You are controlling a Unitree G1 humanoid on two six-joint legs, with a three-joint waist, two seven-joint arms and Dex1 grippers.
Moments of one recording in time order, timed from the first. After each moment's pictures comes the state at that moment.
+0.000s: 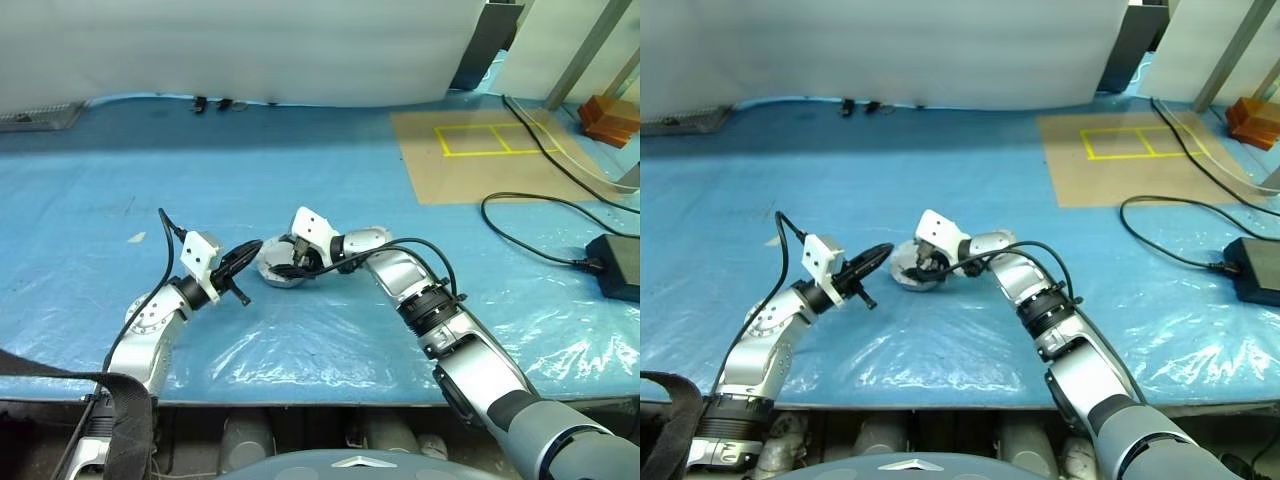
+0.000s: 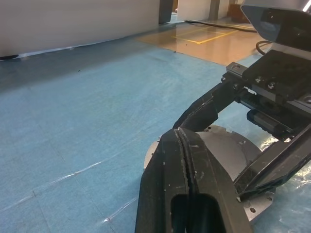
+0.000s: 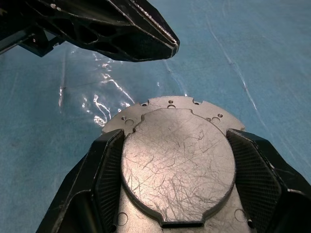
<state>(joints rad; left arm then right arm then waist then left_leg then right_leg) -0.11 0.37 0.04 0.01 -0.33 0.01 -0.73 -0.74 -0.15 0.42 0.45 -0.04 0.29 0.90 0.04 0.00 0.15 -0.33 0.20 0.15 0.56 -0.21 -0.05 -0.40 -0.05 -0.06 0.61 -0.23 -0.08</state>
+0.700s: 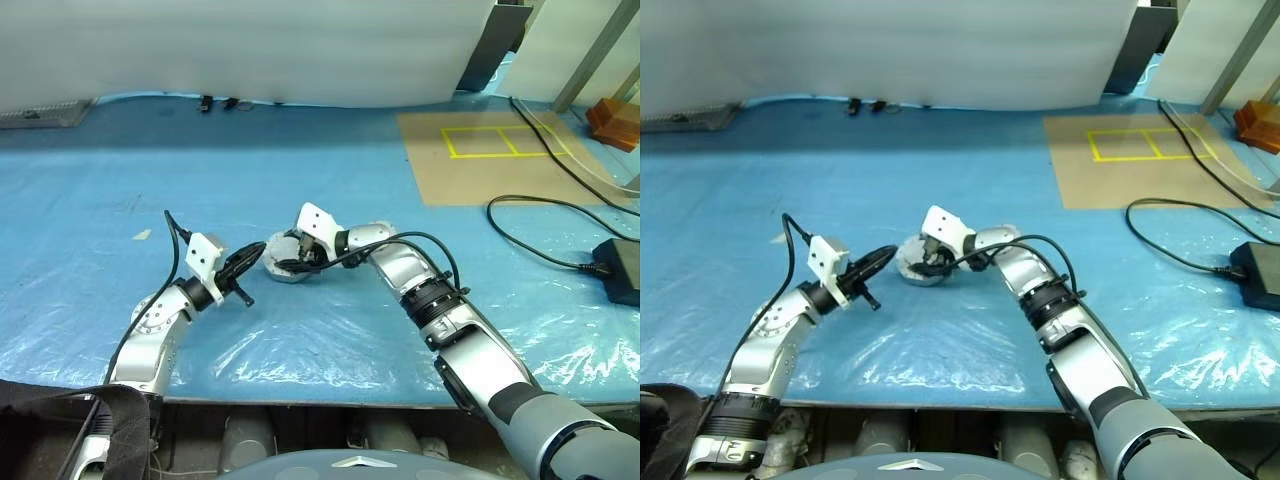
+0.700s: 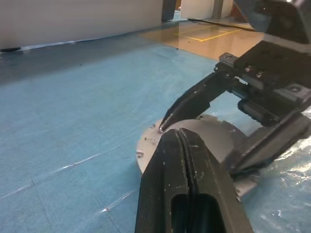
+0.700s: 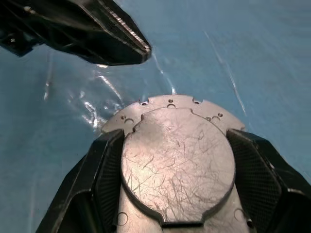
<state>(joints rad) -0.12 0.35 0.03 0.03 -0.32 0.01 -0.73 -0.78 -0.16 0.41 0.58 -0.04 0.17 0.86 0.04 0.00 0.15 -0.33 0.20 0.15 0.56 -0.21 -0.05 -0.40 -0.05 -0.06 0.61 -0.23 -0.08</state>
